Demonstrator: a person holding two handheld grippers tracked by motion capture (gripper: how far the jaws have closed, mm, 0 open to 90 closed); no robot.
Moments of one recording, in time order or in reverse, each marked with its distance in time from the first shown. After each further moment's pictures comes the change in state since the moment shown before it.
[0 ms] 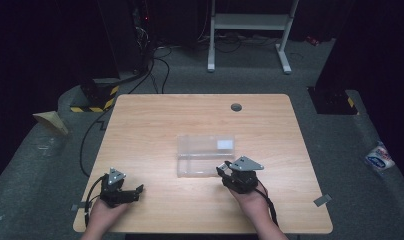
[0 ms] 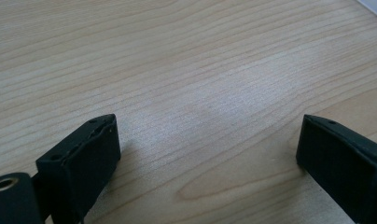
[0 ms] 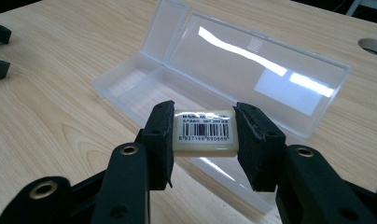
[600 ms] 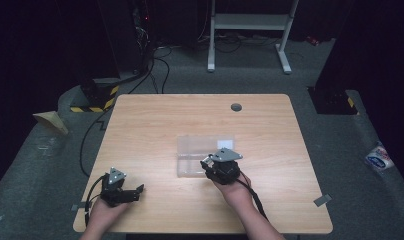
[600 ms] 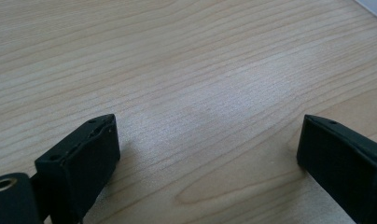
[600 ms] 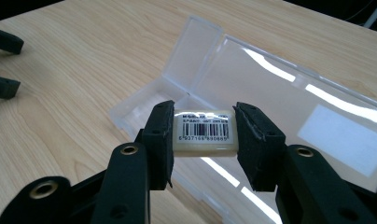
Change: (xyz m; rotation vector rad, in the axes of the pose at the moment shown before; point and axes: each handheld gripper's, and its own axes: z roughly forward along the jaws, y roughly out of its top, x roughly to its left) left arm 0.001 0.001 0.001 0.002 -0.002 0.012; right arm 0.021 0.032 0.038 0.017 0.042 -0.040
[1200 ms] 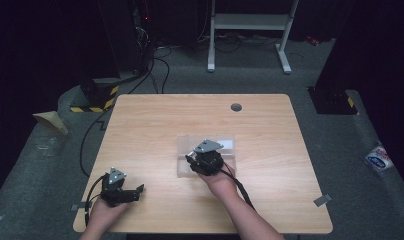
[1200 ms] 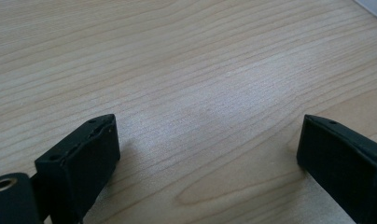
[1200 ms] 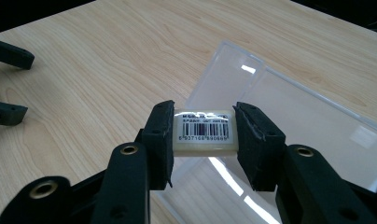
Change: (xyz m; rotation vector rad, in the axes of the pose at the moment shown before) left arm 0.000 0.000 0.000 0.000 -0.004 -0.004; right arm 0.015 0.029 0.040 0.021 0.054 -0.029
